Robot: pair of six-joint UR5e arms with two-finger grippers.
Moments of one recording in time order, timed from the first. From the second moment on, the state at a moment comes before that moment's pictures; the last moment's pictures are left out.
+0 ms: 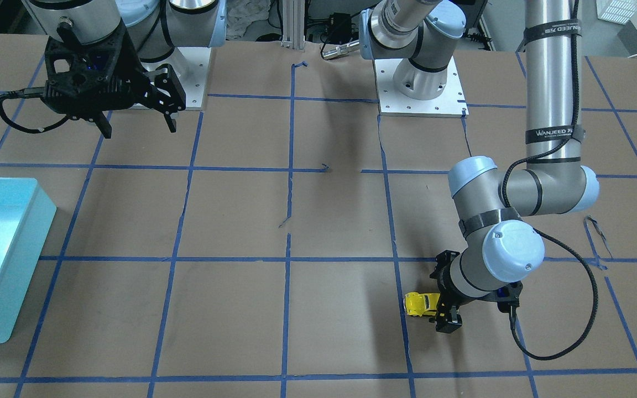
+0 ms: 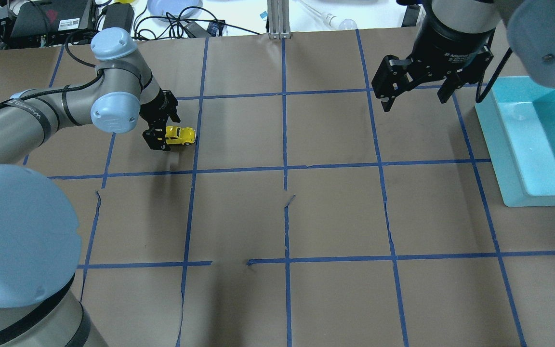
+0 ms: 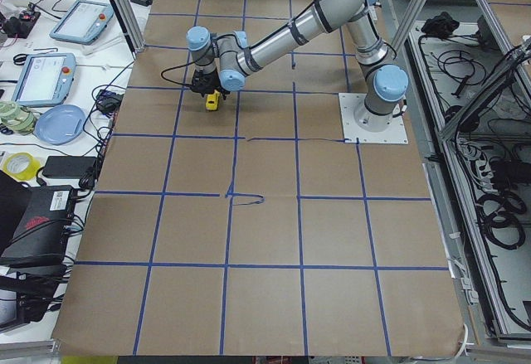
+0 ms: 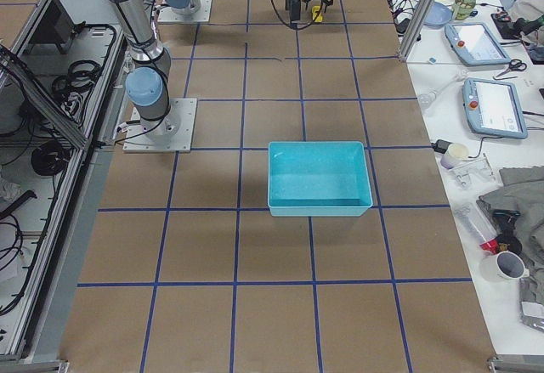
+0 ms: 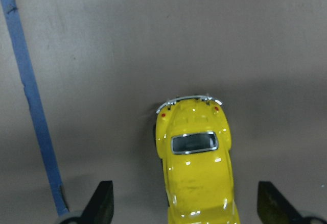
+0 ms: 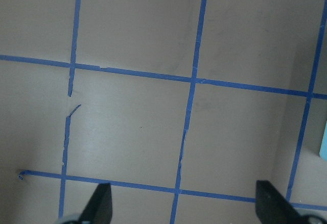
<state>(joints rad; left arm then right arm) -1.47 -2.15 -1.61 -1.00 1.54 -1.33 1.62 -1.58 1.53 -1.55 -1.55 -0.09</state>
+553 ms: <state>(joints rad) -1.47 -2.15 -1.61 -0.96 1.54 -1.34 1.62 -1.58 1.53 -1.55 -1.55 -0.09</state>
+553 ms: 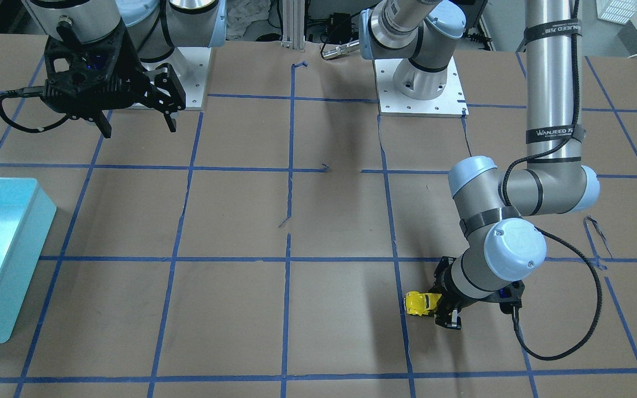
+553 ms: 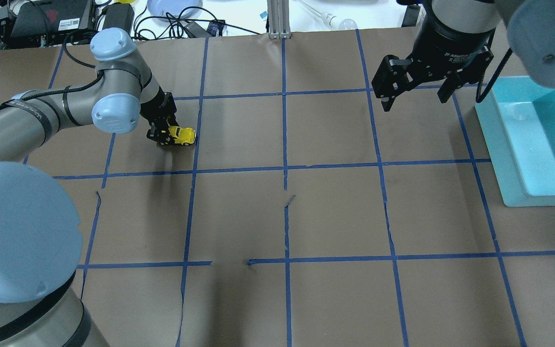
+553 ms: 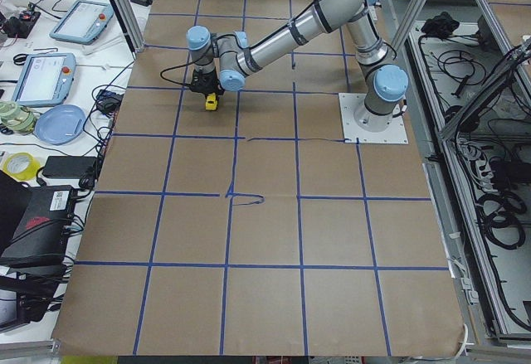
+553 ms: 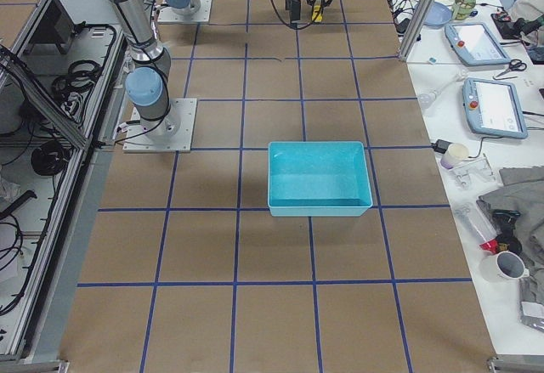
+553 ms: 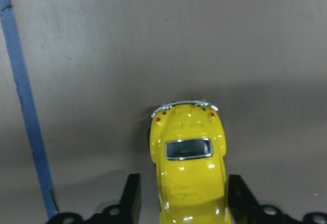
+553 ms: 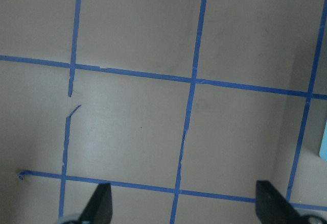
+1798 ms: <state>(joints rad) -1.49 -2.12 -1.60 -1.09 1.38 -1.50 1.62 -1.58 1.53 -1.55 -1.56 -0.09</state>
